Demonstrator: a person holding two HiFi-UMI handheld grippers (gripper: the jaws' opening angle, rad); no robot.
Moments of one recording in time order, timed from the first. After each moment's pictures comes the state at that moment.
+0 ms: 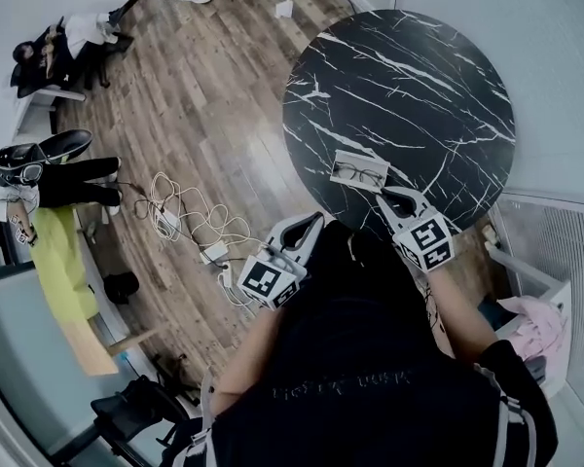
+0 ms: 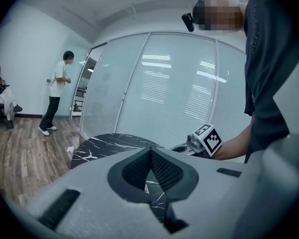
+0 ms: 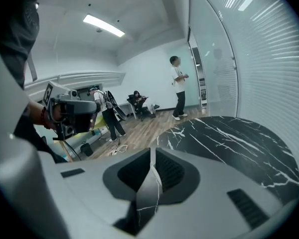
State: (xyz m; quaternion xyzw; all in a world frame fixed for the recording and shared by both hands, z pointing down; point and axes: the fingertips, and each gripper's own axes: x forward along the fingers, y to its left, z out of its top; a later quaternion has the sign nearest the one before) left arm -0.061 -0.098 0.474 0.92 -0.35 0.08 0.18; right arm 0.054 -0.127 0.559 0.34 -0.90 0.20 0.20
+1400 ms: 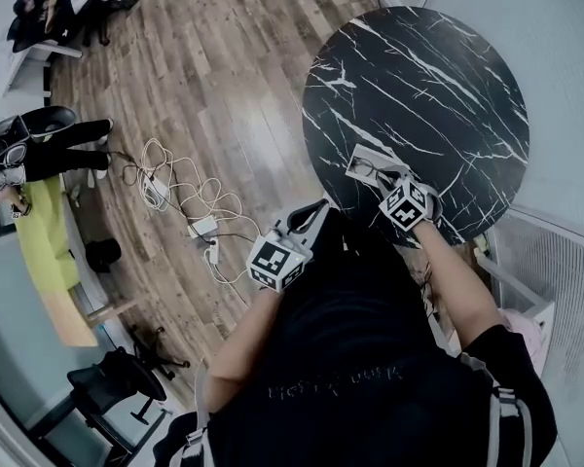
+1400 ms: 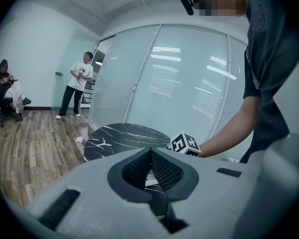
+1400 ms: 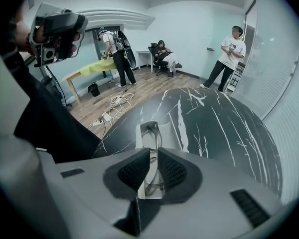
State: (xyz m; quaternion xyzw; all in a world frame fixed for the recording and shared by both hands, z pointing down) left arm -0.101 -0.119 0.532 0.89 -0.37 0.12 0.22; right arm 0.015 -0.167 0.715 0.19 -0.85 0.11 0.49
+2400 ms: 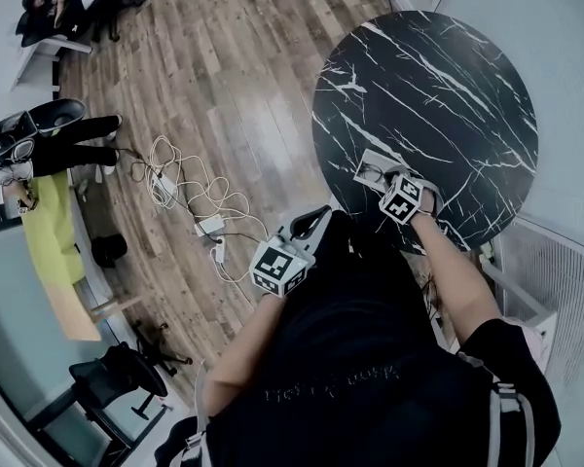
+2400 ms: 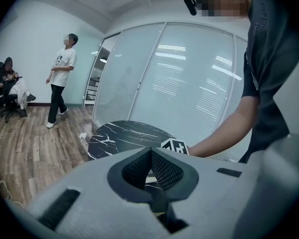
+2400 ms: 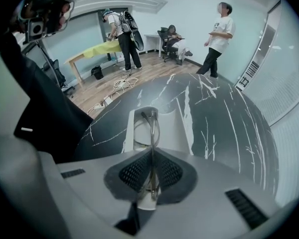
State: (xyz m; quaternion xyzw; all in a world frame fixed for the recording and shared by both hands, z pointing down) left arm -0.113 -0.117 0.536 0.88 -0.39 0.12 0.24; right arm 0.011 -0.179 0.763 0.14 -0.81 0.07 0.56
